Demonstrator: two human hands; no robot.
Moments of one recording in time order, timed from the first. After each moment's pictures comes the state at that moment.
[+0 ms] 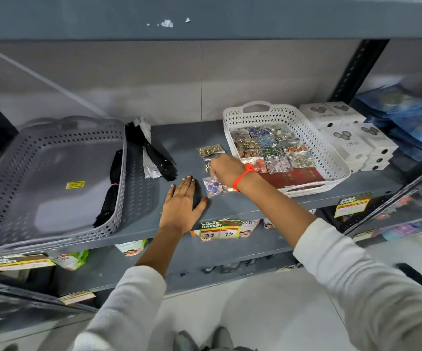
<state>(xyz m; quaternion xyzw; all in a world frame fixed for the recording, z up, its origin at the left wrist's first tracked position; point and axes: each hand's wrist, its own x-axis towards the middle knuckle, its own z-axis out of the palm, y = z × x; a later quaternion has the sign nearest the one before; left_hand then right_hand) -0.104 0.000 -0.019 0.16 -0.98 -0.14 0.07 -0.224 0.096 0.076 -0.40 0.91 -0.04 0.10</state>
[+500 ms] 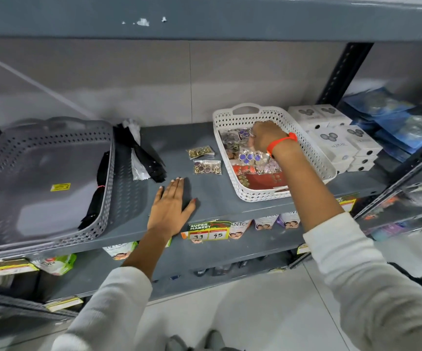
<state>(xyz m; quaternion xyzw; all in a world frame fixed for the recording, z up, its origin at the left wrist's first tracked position) -0.102 0.003 -0.016 0.16 -0.98 -0.12 0.07 -0.291 0.163 0.137 -0.25 0.96 -0.10 0.05</state>
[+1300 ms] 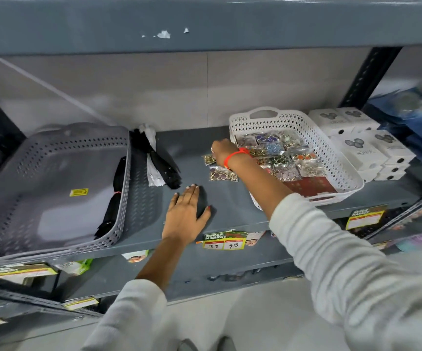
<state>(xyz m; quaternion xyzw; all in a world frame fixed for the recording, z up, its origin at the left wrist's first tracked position) -0.106 0.000 -0.017 0.16 -0.97 -0.13 0.09 -0.280 0.051 0.081 -0.34 0.93 -0.10 0.12</state>
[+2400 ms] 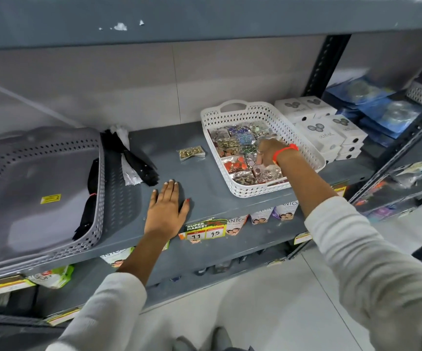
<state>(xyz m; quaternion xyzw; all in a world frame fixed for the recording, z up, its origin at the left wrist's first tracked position) -0.103 0.003 -0.018 0.15 -0.98 -0.12 0.05 -0.313 0.210 0.095 -0.20 0.96 0.01 0.17</state>
